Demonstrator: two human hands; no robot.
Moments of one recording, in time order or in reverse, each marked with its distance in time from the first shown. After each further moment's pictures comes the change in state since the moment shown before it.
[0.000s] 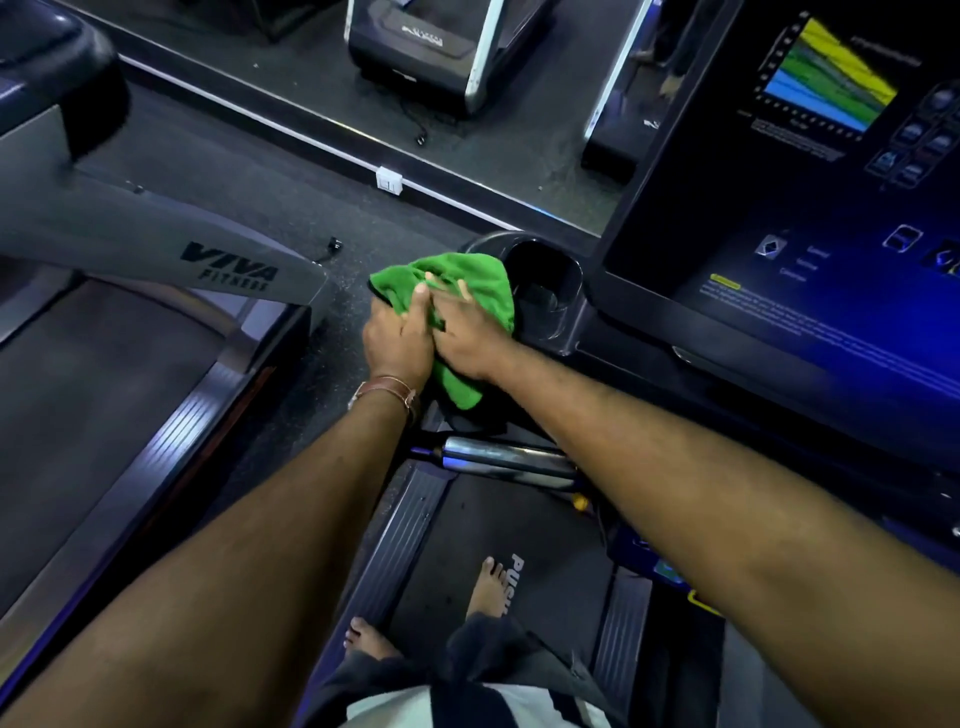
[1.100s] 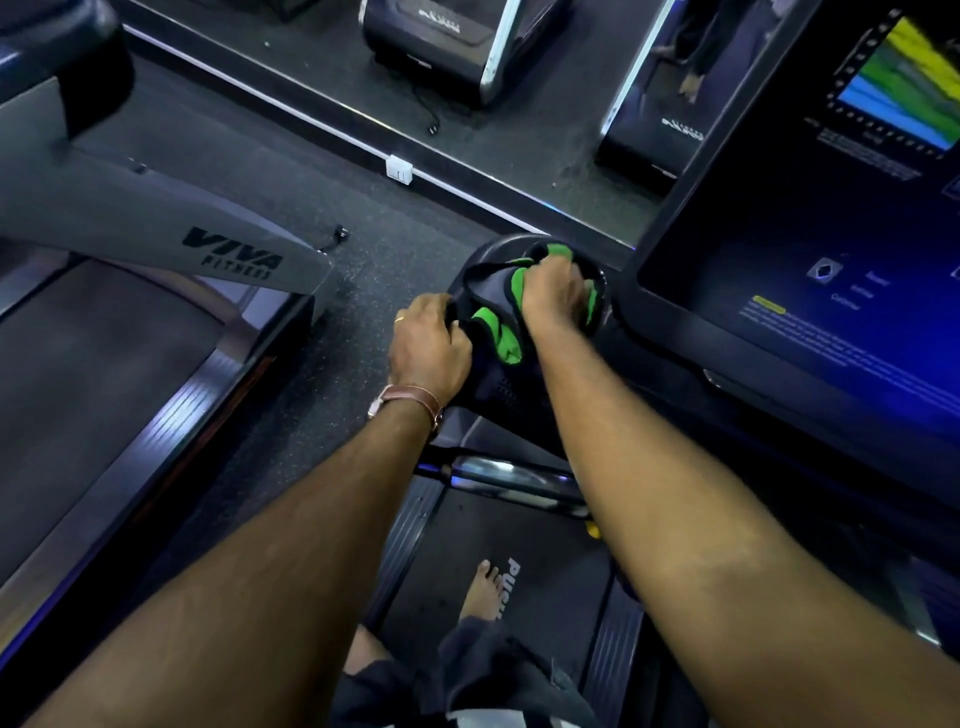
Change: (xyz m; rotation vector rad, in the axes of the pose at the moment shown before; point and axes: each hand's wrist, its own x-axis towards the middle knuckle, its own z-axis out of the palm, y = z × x) left_hand 0.011 -0.010 0.020 0.369 -0.096 0.279; right_hand 0.040 0.047 -0.050 0.004 0.499 0.935
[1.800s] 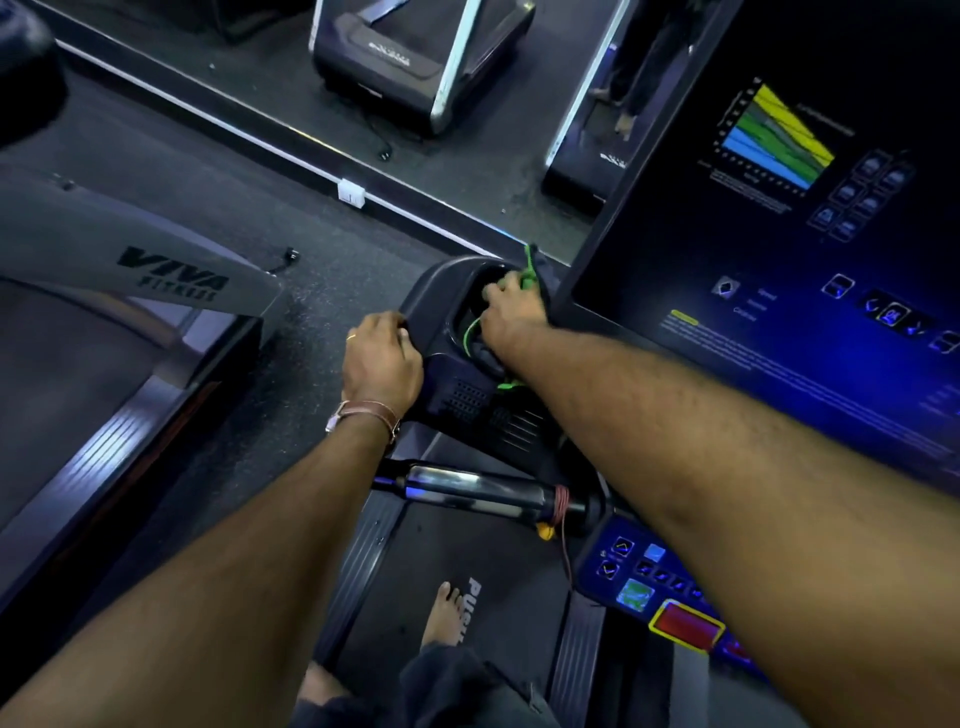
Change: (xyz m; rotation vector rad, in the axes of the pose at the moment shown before) left_hand -0.003 0.002 -0.003 0.003 0.037 0.013; right_hand -0.008 0.012 -0.031 -1.195 -0.213 -0.636
